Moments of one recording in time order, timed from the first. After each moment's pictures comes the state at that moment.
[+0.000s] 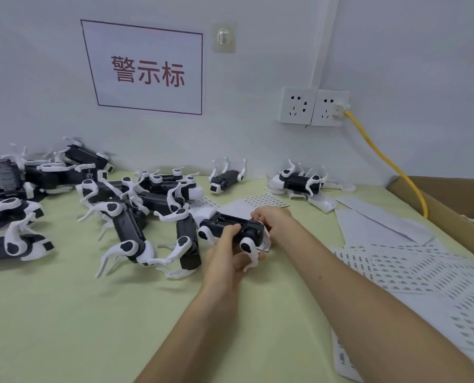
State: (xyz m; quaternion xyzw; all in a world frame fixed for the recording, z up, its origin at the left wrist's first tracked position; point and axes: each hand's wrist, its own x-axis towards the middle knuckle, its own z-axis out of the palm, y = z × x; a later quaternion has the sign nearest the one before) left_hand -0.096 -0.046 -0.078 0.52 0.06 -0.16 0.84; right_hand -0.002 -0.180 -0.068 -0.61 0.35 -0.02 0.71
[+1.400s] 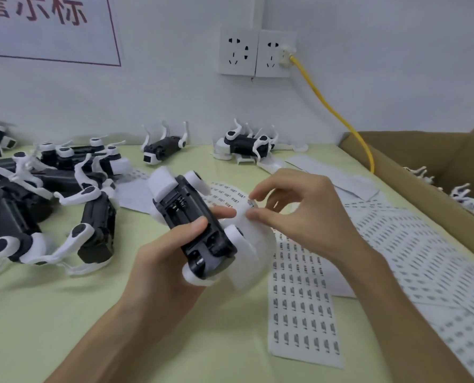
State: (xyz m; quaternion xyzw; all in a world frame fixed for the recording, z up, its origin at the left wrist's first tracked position) left_hand -0.127 -0.052 -0.077 0.42 -0.18 -0.32 0.83; right_hand -0.159 -0.267 -0.043 -0.87 -0.08 -0.26 0.40
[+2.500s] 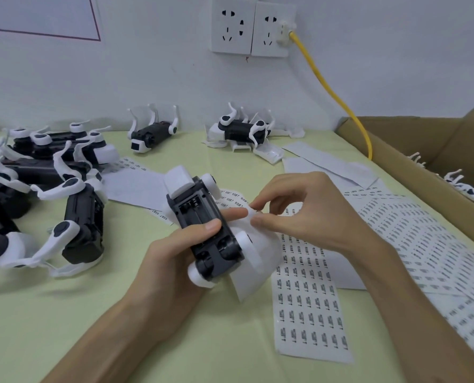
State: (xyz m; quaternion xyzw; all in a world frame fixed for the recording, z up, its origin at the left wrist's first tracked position) left_hand -0.120 -0.058 -0.080 0.43 -0.11 -0.39 0.81; right_hand -0.156 -0.279 -0.052 -0.90 -0.07 -0.16 0.41
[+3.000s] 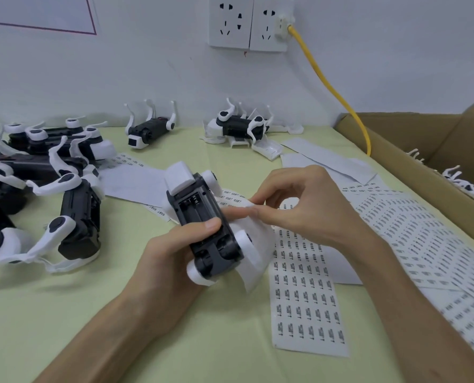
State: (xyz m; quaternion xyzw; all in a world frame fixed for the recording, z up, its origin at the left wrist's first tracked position) left_hand -0.123 -0.058 -0.077 0.41 -0.18 -0.40 0.80; right_hand -0.154 -0.278 -0.053 -0.88 -0.07 -0.17 0.44
